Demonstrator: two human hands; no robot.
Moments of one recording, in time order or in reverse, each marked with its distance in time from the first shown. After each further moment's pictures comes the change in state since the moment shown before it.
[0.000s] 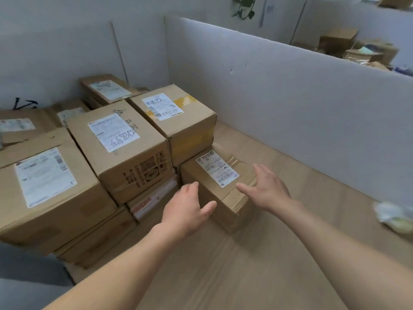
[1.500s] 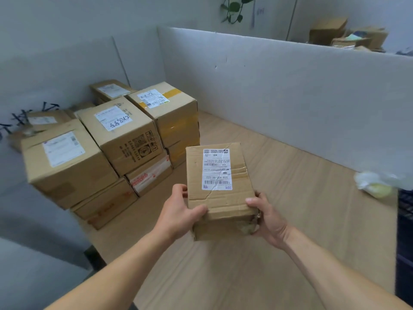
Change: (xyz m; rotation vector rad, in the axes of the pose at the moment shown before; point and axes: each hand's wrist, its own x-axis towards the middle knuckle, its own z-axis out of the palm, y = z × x) left_hand -0.128 0.036 0.042 -0.491 0.120 -0.055; right_hand -0.145 0.102 0.050 1.462 -0.420 0.243
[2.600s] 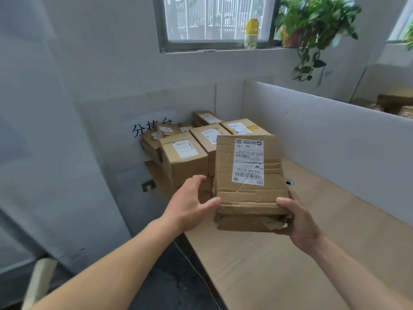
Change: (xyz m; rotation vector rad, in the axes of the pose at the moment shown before) left_hand -0.173 -0.012 -0.195 0.206 0.256 0.143; right_hand -0.124 -0.021 0.158 -0.228 -0.209 -0.335
